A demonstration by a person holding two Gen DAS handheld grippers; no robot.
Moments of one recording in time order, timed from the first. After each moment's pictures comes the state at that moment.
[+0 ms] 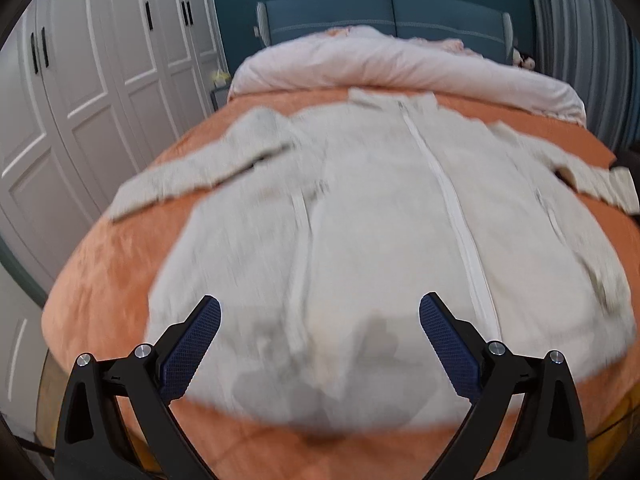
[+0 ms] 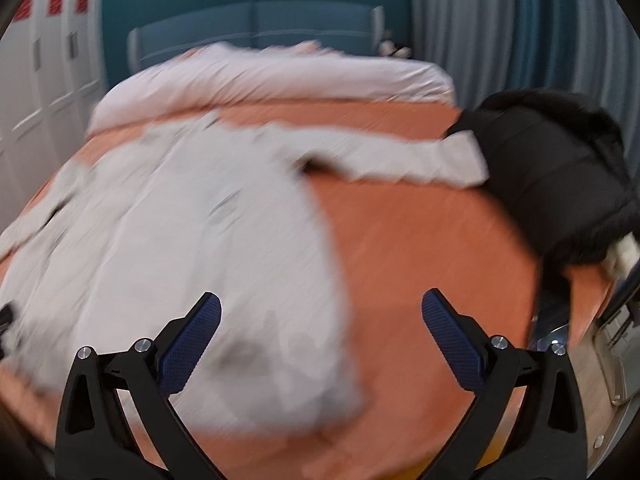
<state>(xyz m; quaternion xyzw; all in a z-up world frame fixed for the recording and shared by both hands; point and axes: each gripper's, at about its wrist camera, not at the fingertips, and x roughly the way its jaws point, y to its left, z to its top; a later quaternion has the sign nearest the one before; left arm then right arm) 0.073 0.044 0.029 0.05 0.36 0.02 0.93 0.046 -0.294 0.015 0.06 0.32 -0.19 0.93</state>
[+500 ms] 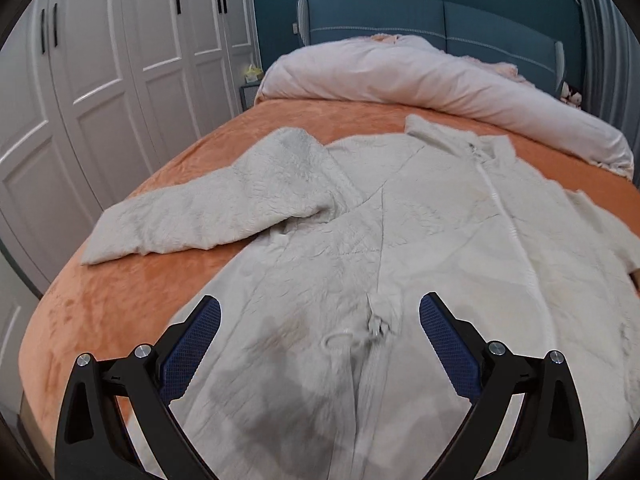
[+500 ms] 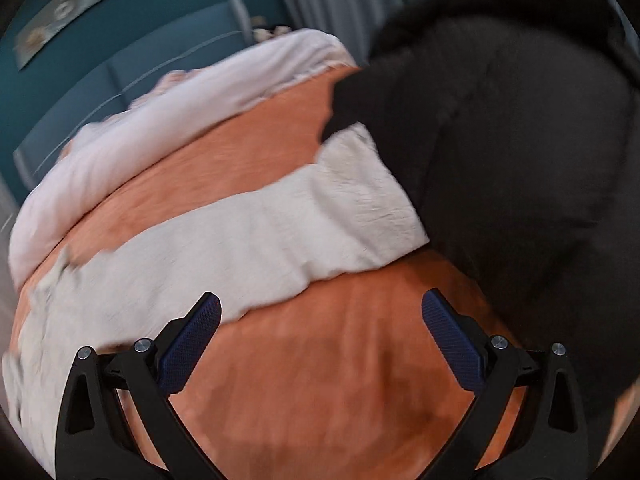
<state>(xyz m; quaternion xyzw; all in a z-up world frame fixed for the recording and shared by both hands) 0.239 0.081 0.011 0.01 0.37 0.08 0.93 0.186 -0.555 -0.036 0.26 0.31 -0.30 0.86</state>
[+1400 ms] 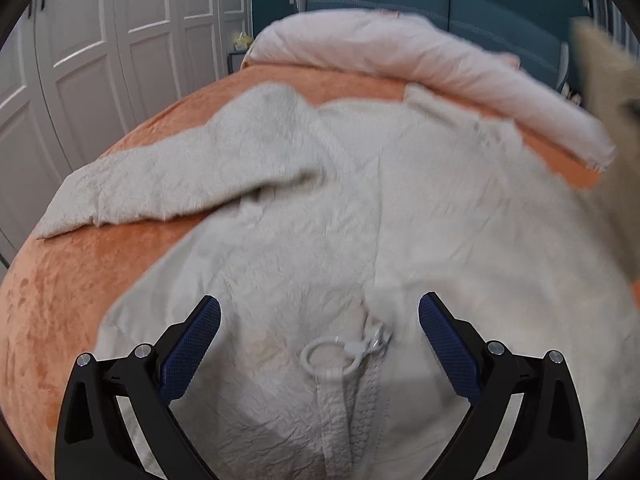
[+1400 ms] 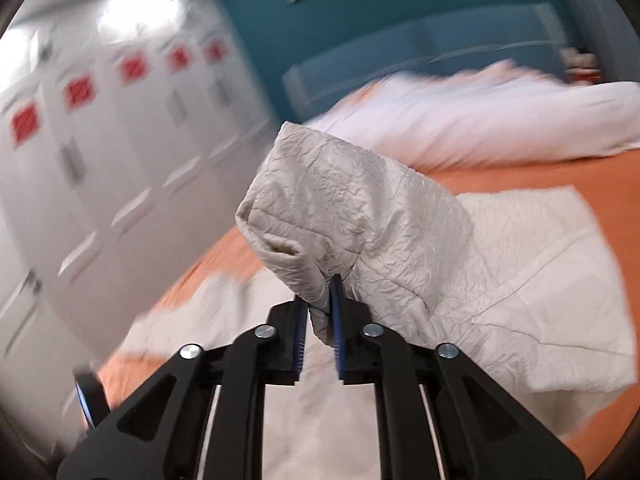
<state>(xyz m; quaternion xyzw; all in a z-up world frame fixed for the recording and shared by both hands) 0.264 0.097 -0.011 -0.05 0.40 0.04 0.92 0.349 -0.182 0.060 0.13 0.28 0.22 0.93</state>
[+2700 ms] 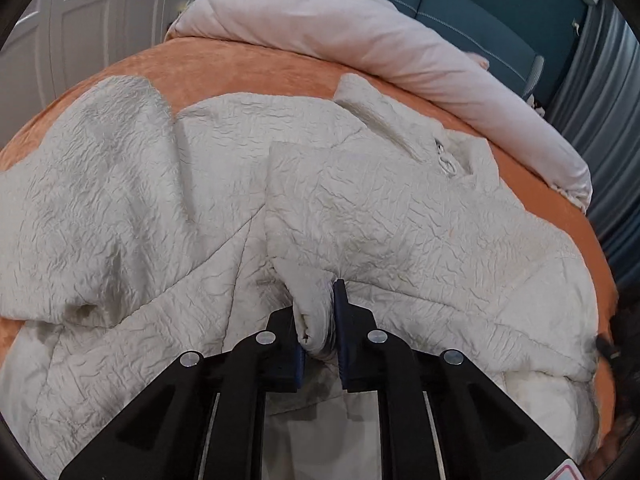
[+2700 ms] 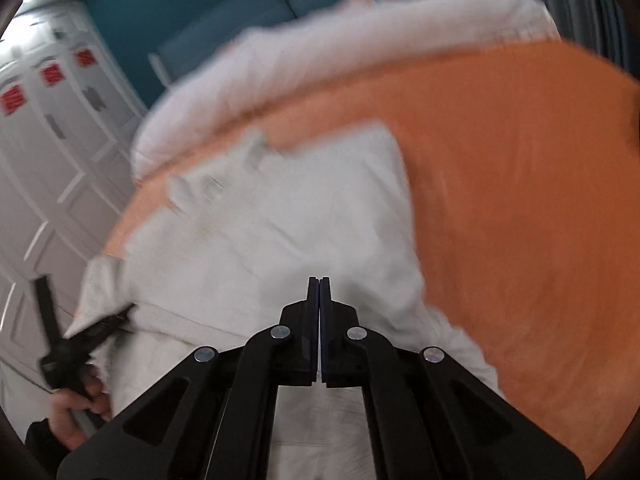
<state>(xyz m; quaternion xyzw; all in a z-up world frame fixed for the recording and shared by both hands) 0.420 0.047 -0.045 -0.11 0.43 -0.07 0.89 0.331 -0.310 -0.016 0.21 0.34 0.01 0.91</state>
